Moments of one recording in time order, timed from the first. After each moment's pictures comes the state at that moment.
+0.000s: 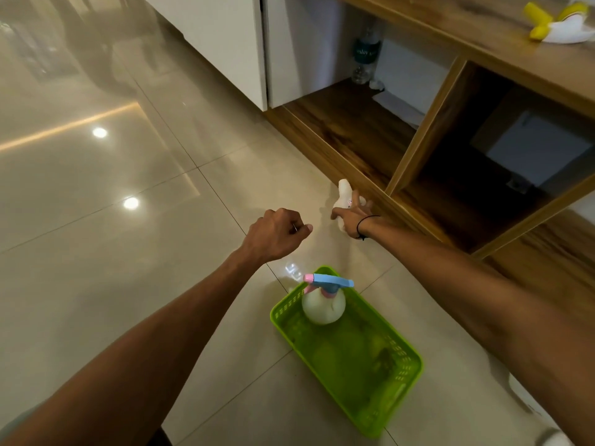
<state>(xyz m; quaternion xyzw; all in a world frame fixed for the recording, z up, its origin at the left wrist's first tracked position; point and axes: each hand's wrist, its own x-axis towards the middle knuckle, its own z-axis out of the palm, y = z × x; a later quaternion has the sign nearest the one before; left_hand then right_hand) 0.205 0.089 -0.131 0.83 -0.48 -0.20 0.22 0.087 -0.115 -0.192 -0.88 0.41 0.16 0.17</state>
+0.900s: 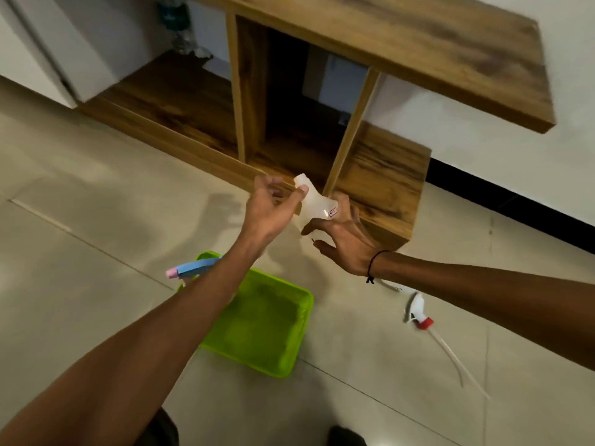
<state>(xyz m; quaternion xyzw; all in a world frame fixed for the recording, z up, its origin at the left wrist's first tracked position) 0.003 -0.012 -0.119 0.66 -0.37 -0.44 0.48 -0.183 -0.018 -0.107 -0.87 0.47 0.02 0.15</state>
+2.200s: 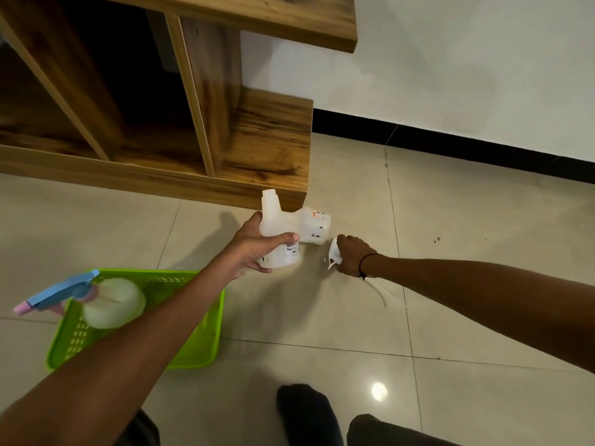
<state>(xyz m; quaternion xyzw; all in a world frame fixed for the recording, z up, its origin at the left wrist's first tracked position) -0.148 0.028 -0.162 0.59 -0.44 -0.64 0.20 -0.408 0.047 -0.201 -0.65 0.70 0.16 0.26</state>
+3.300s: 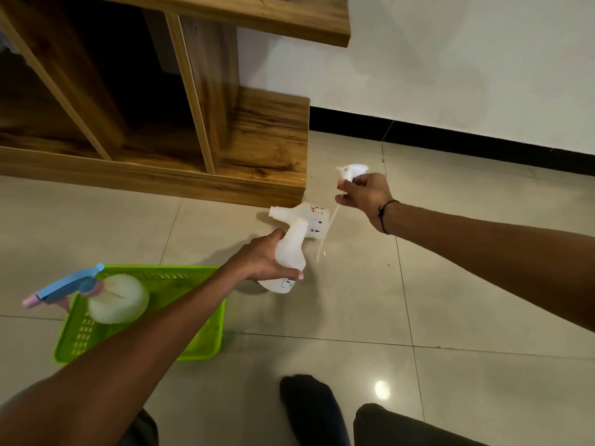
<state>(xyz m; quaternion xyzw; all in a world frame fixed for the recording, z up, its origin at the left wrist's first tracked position) -0.150 0.051 -0.177 0.53 -0.73 -0.43 0.00 -0.410 0.000 -0.121 -0.36 0.73 -0.39 0.44</state>
